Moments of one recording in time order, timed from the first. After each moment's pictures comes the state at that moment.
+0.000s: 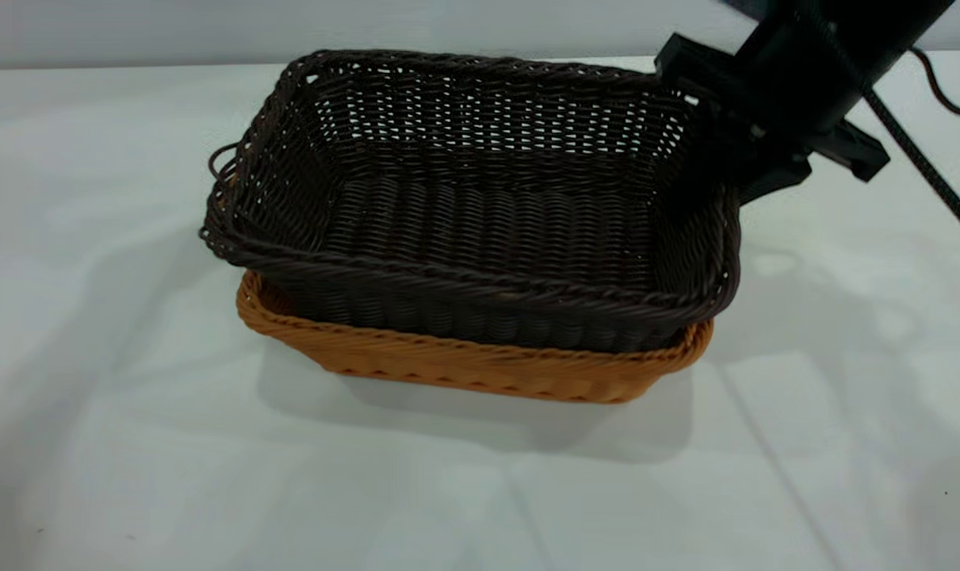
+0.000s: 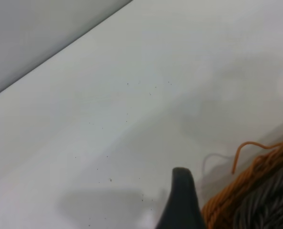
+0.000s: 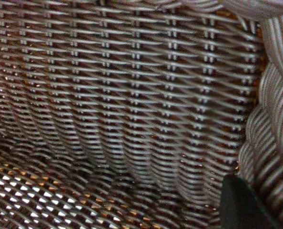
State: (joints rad) left arm -0.18 2.02 -1.50 -0.75 0.49 1.03; right arm 0.22 2.08 -1.15 0.79 0.72 -0.33
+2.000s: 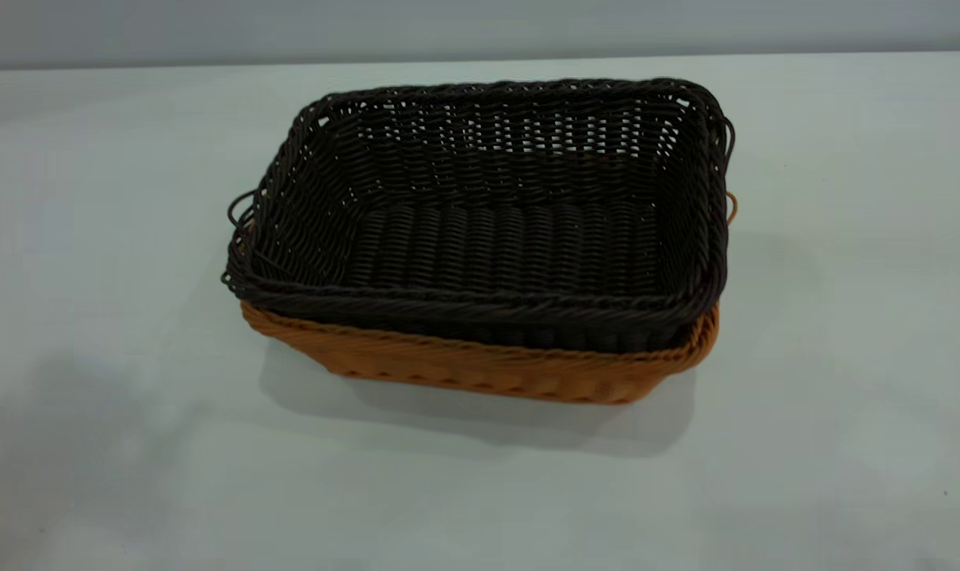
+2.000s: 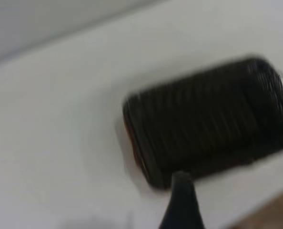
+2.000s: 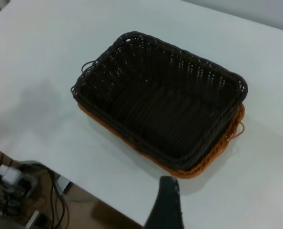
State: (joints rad) left arm -0.18 1.16 -1.49 -0.31 1.17 0.26; right arm 0.11 0.56 -0.86 0.51 1.13 -0.45
